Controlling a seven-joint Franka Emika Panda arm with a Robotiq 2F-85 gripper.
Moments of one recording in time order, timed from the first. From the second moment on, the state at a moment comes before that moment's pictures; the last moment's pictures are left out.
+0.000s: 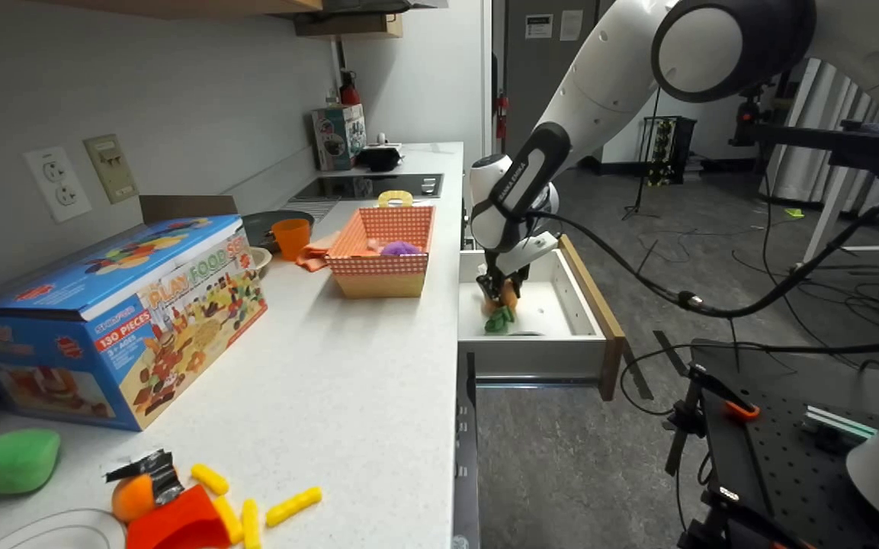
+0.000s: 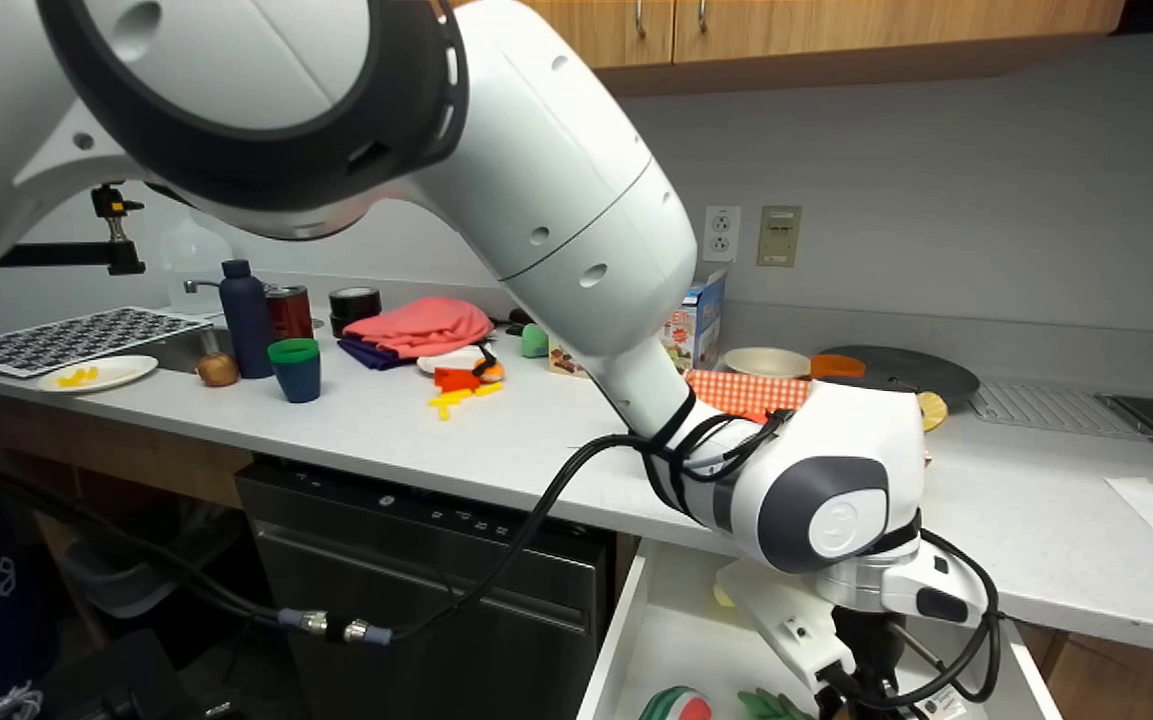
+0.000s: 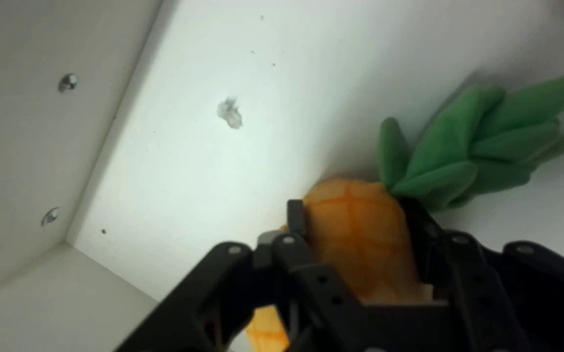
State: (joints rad) arm -0.27 0.88 -0.27 -1.65 -0.01 2.51 0.21
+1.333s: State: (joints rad) arm -0.18 0.42 -0.30 -1.83 -0.13 2.62 0.22
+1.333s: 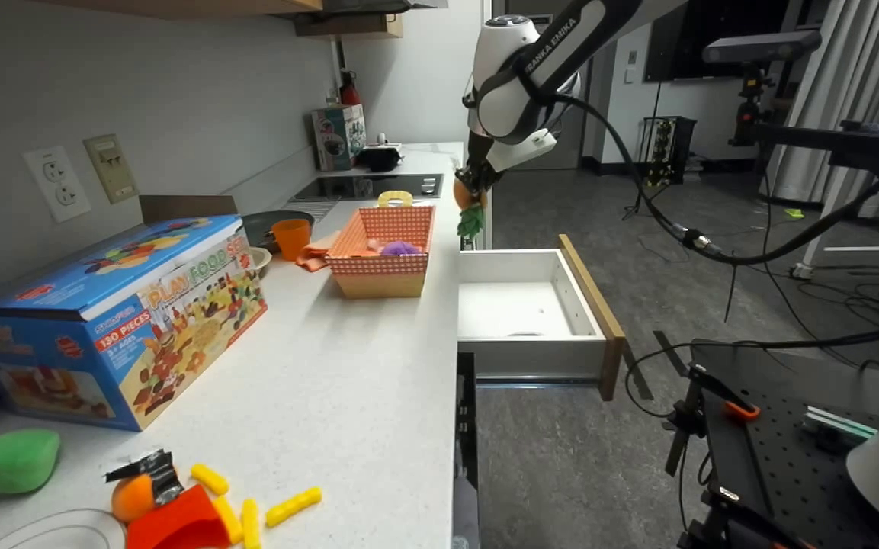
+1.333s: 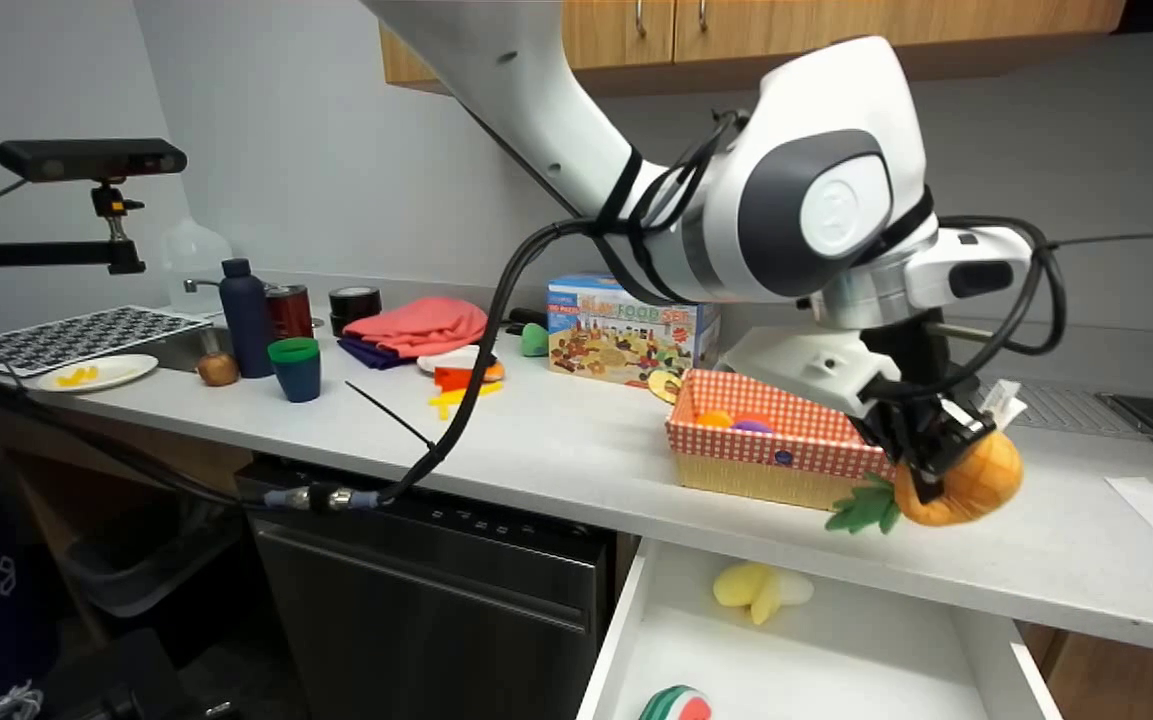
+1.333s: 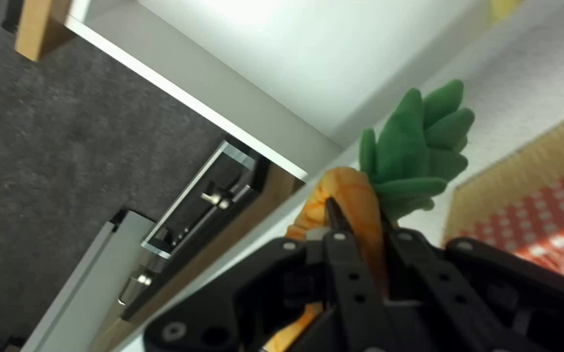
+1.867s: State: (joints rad) arm -0.18 0.42 -0.11 -1.81 0.04 2.81 0.12
